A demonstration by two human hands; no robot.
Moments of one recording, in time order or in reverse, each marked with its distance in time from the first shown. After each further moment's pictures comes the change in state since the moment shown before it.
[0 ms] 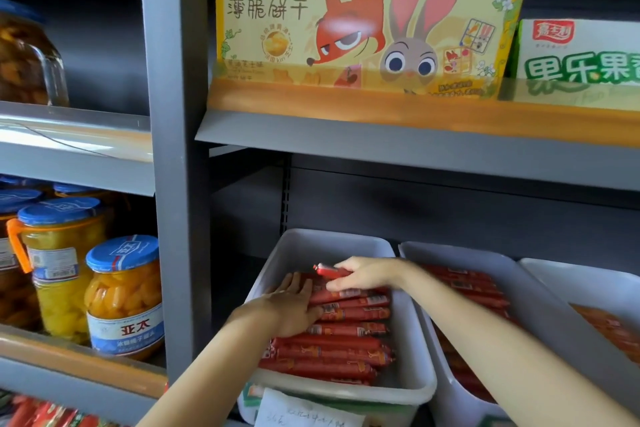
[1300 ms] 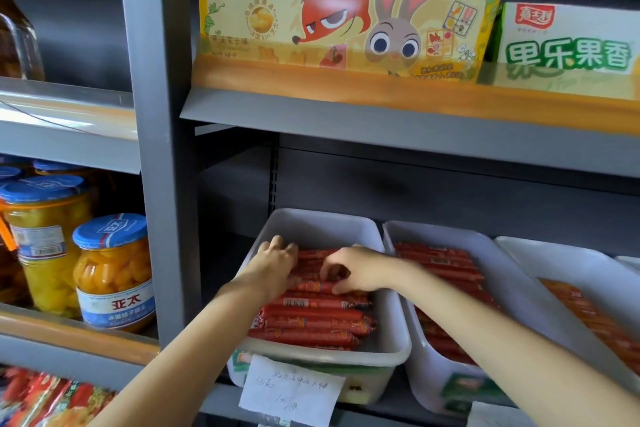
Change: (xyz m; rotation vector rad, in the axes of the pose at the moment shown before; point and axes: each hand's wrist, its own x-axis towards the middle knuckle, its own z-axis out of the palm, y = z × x) left_hand -0.007 0.003 -0.010 -0.023 0.318 -0.007; right_hand -0.042 -0.009 0.021 -0.412 0.097 -0.104
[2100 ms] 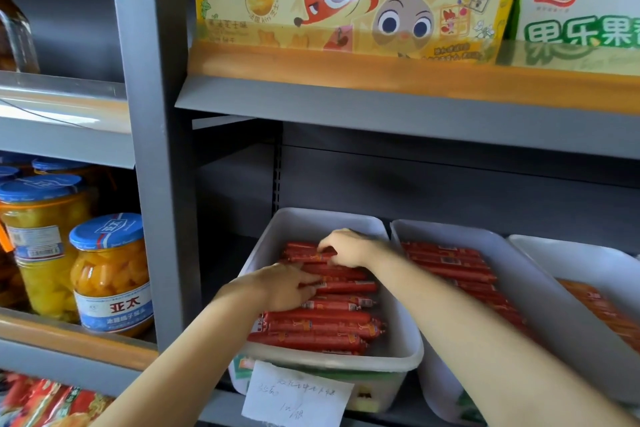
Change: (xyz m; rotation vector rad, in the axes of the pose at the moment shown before) left_hand 0.002 -0.004 0.010 -0.077 -0.281 0.130; right_hand 0.073 0.022 0.005 -0.094 0.152 0.070
